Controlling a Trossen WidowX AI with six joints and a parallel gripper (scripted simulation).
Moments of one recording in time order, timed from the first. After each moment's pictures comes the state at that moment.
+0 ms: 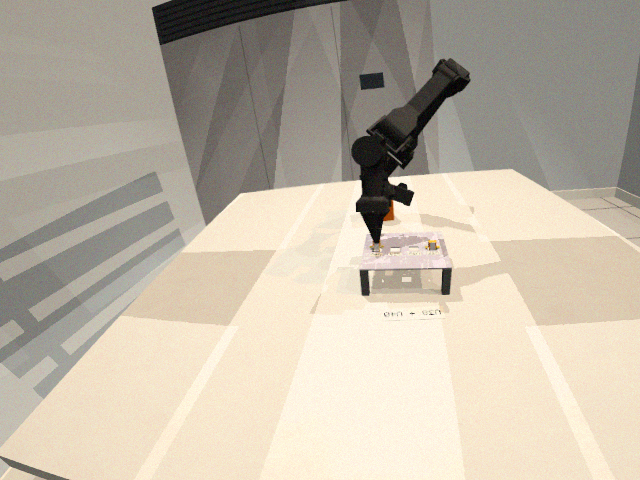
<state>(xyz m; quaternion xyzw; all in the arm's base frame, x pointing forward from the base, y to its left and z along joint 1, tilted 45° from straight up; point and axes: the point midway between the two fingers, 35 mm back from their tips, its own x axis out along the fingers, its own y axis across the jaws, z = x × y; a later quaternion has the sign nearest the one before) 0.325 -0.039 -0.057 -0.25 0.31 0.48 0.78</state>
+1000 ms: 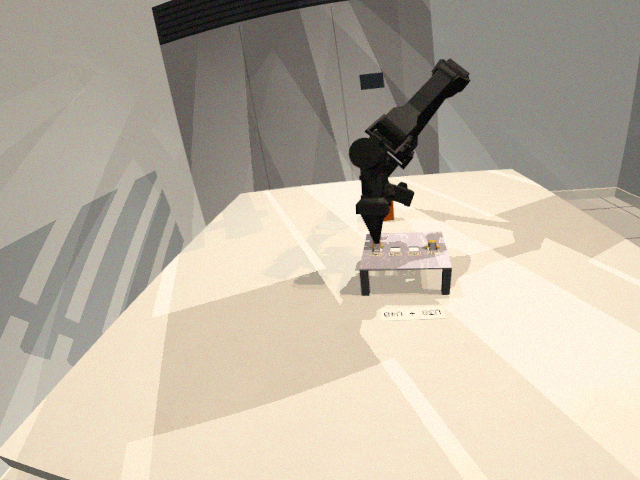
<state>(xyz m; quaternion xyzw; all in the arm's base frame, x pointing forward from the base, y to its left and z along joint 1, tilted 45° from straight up) 0.327 -0.039 -0.057 -0.25 0.31 0.50 0.77</state>
